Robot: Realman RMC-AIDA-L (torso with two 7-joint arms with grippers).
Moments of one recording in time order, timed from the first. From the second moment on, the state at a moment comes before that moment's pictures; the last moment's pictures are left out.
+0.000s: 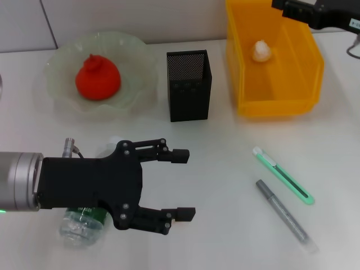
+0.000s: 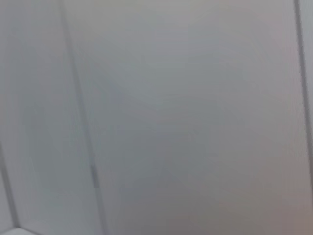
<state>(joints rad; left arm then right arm) -0.38 -2.07 1.27 0.95 1.57 1.73 -1.27 0.40 2.07 -0.84 -1.07 -1.62 -1.19 1.63</state>
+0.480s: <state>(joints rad) -0.37 -2.07 1.24 0.95 1.57 1.73 -1.27 0.37 2.07 -0.79 -1.04 -1.62 -1.53 1.50</state>
